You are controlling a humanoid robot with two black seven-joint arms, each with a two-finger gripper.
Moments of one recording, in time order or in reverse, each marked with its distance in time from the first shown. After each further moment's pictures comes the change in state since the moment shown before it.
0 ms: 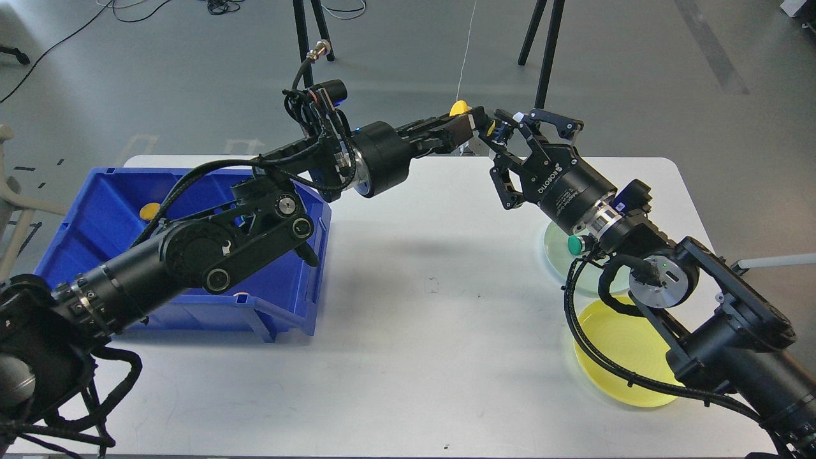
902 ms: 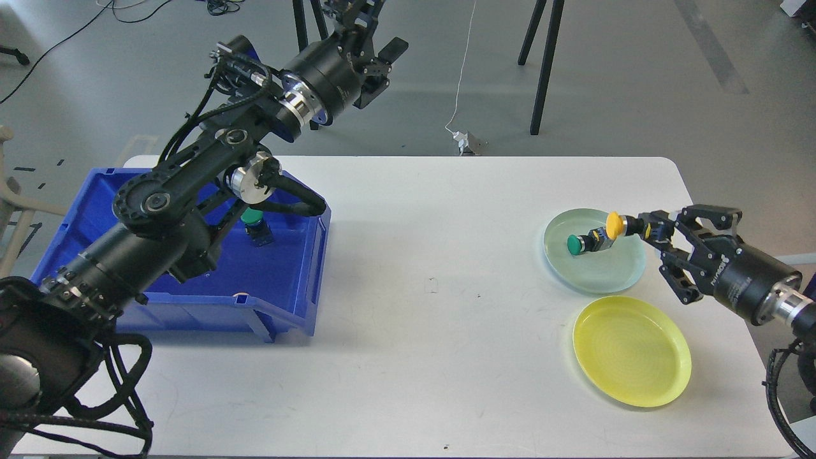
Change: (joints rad) left arm 0.003 -0.014 -0.271 0.095 -0.792 -0.008 -0.019; right arm -0.391 -0.609 0.016 0.148 0.003 0.016 0.003
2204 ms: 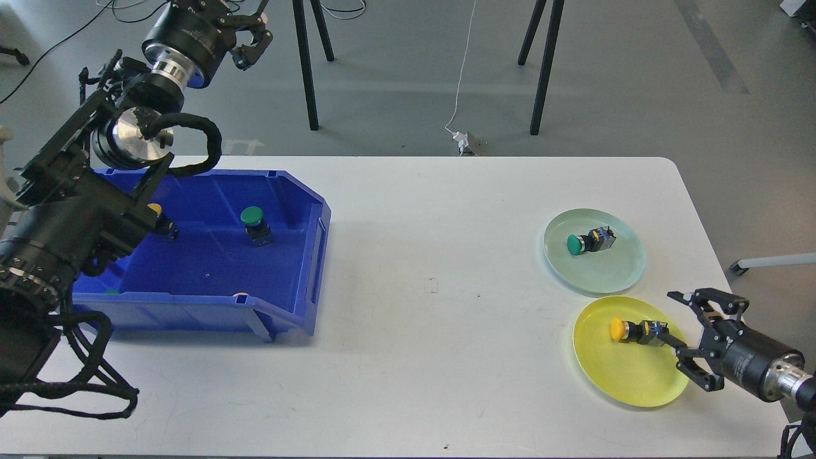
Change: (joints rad) left arm -0.018 0.134 -0.177 0.277 -0.537 -0.151 0.012; right arm -0.102 0.041 0.028 -0.162 -0.015 0.042 0.007
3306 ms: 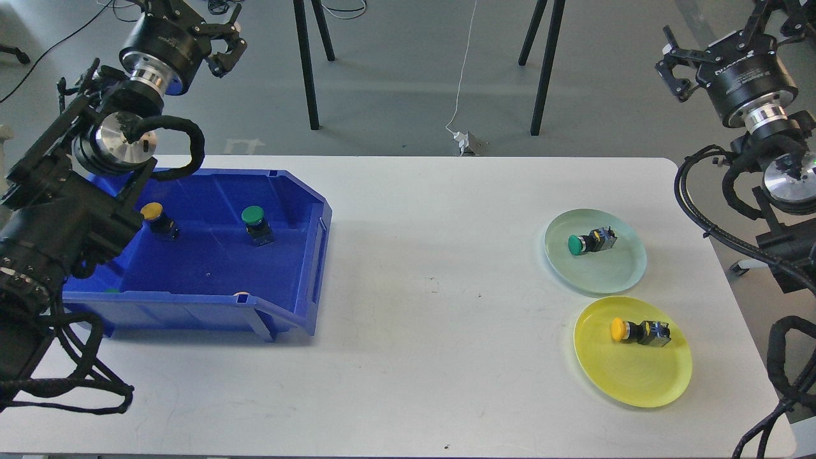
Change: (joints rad) left arm 0.002 -0.013 -0.003 0.072 -0.012 -0.004 -0.006; right arm 0.864 0.502 0.231 -0.720 0.240 0.169 -0.028
